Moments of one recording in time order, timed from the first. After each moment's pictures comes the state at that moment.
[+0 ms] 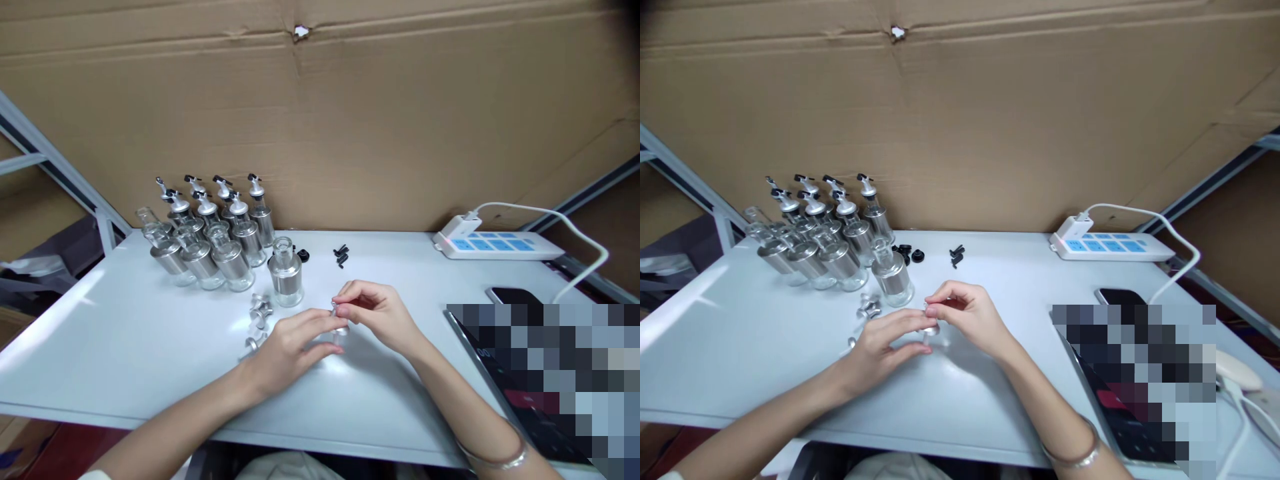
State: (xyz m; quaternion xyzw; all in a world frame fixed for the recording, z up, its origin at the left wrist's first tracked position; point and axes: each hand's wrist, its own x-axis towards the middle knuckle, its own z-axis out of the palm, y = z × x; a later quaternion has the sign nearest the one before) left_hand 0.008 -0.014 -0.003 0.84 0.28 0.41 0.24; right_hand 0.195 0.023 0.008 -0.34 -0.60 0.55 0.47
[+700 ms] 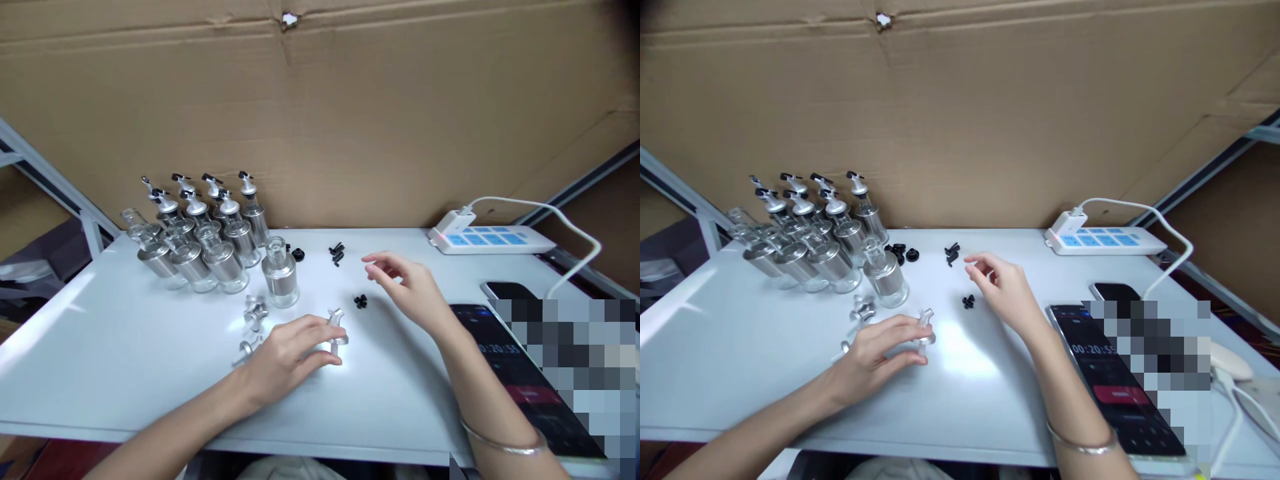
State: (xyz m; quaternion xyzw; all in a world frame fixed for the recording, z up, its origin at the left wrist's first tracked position) left_hand 0.007 -0.017 0.003 0.85 0.27 0.38 0.23; right_hand 0.245 0.049 0.009 -0.53 -0.70 0.22 0.43
